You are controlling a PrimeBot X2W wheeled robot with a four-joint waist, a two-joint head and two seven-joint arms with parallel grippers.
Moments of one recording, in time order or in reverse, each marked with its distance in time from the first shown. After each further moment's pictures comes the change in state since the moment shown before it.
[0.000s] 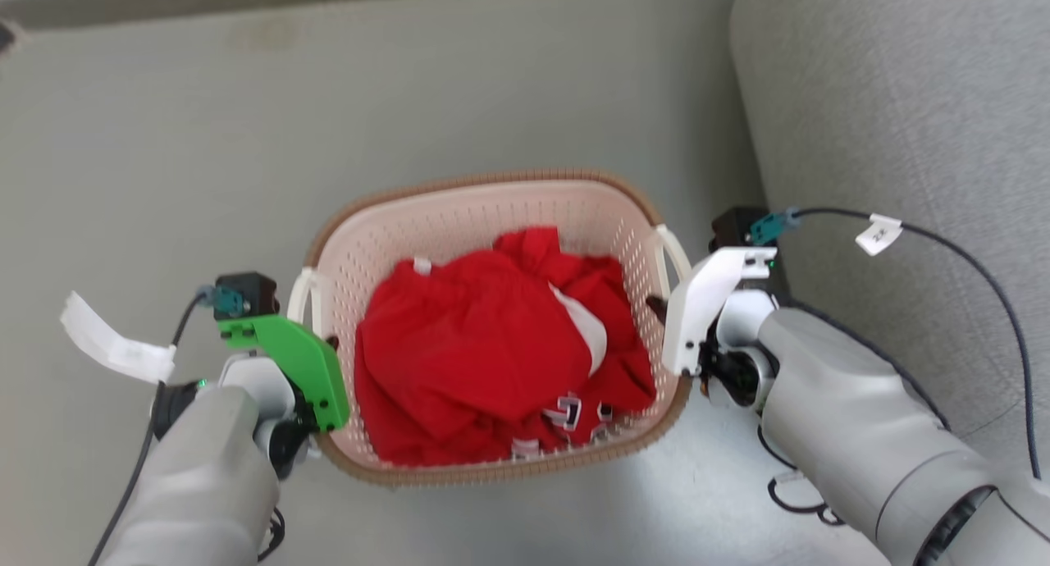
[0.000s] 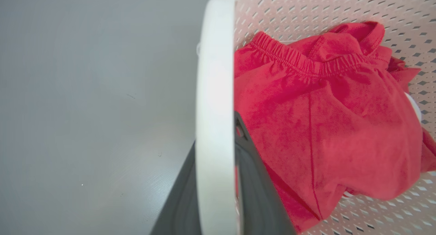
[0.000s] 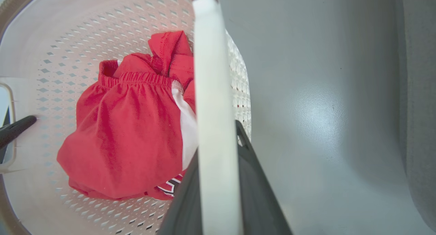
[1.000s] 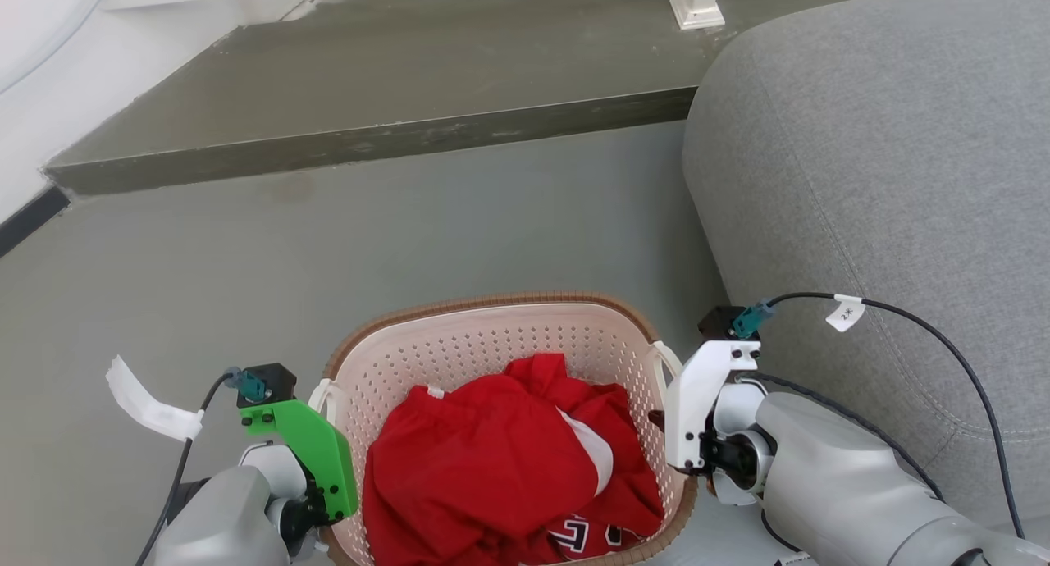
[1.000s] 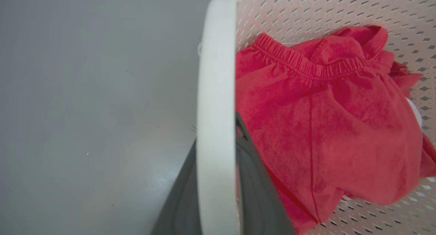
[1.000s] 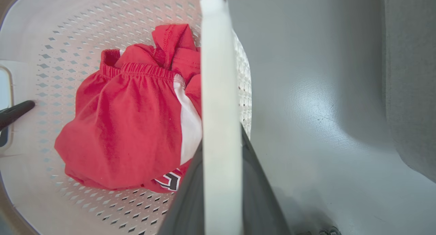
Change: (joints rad) left arm 0.123 -0.019 -0.029 0.051 -0.044 0.000 0.116; right arm 0.142 -0.002 0.086 -0.011 0.070 -0.006 0.130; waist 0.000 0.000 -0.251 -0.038
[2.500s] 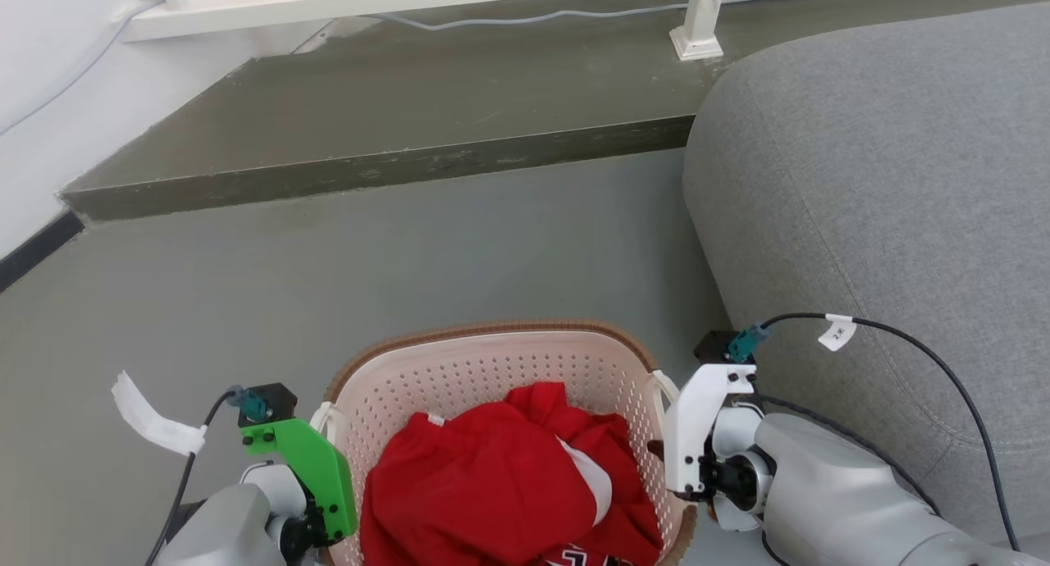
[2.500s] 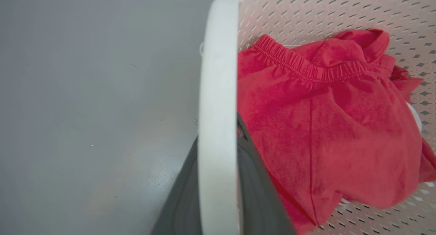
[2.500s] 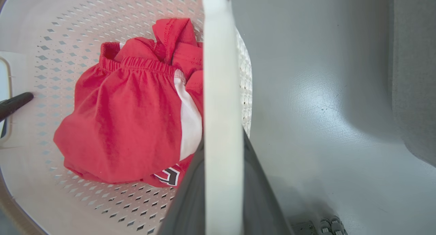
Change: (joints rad) left arm 0.022 -0.003 -0.011 0.022 -0.009 0.000 0.014; right arm 0.030 -0.007 0.057 -0.014 0.055 -0.004 0.030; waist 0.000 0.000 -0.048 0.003
